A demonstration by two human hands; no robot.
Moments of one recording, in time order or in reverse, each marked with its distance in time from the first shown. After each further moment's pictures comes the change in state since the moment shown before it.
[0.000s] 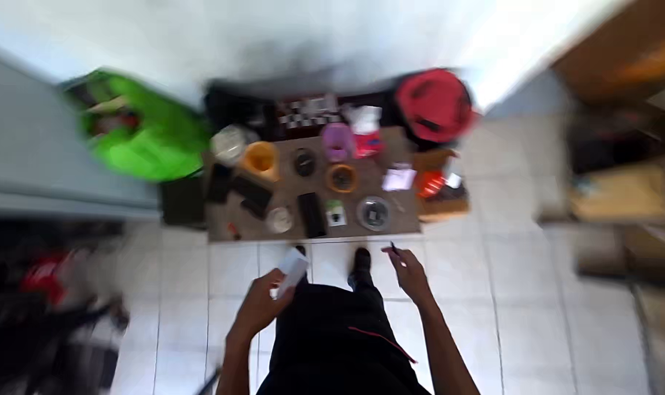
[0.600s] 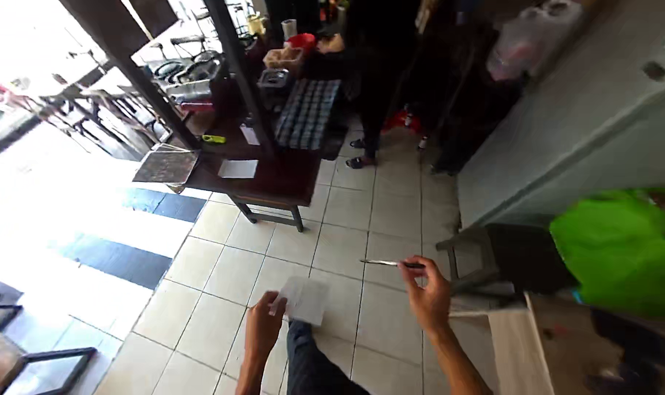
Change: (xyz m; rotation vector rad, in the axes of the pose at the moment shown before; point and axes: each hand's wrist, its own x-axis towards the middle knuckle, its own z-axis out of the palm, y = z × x) left_hand -0.501 -0.105 0.343 -0.442 1.749 -1.256; right_hand -0.340 -0.296 0.325 0.190 -1.156 -1.392
